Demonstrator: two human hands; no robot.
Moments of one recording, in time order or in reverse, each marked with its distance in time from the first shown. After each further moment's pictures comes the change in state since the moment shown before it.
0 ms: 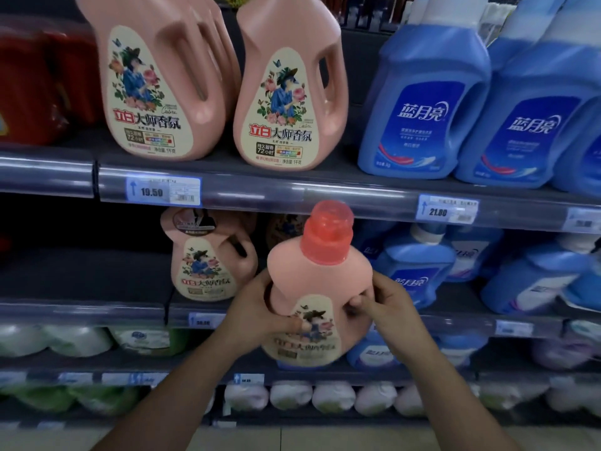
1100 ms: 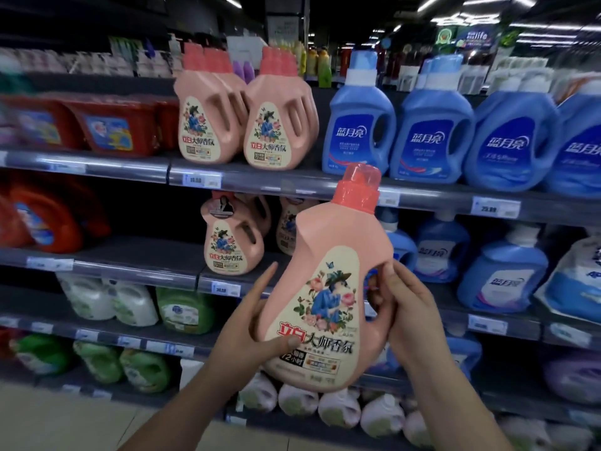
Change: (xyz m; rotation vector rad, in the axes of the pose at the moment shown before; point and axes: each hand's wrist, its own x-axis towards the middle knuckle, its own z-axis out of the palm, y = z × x) left_hand -0.211 0.100 0.112 -0.255 0.090 0.080; right_hand -0.153 -0.066 -0.078 0.565 0.038 -0.035
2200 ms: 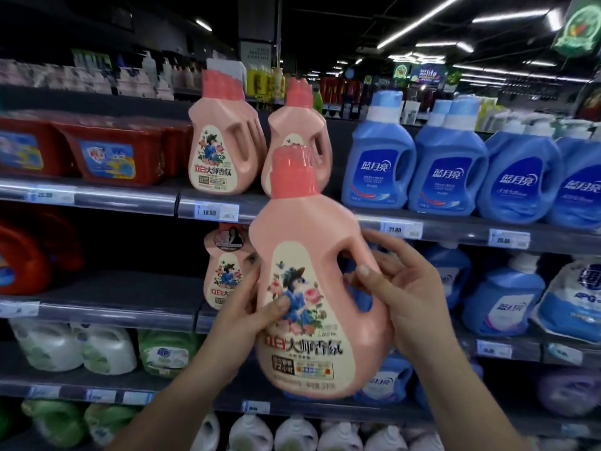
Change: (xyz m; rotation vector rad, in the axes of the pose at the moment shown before) left_hand 0.064 0.040 -0.094 -0.177 -0.001 0.142; right_hand 0.021 -0.027 0.131 -0.273 -0.139 -0.294
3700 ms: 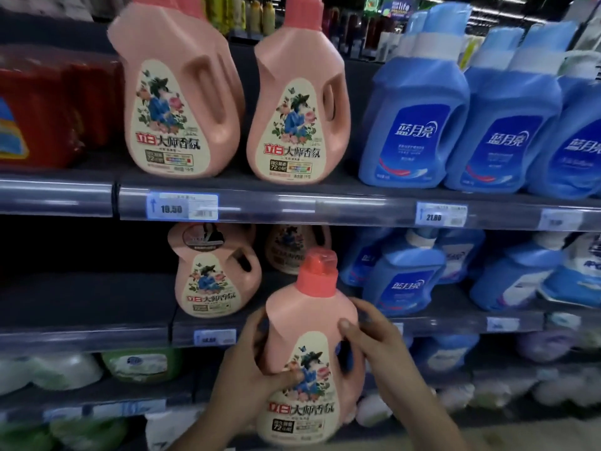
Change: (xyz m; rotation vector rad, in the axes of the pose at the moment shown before) left_hand 0.063 -0.160 -0.076 0.309 -0.049 -0.241; right_hand 0.022 0.174 -0.002 -0.161 0.225 0.512
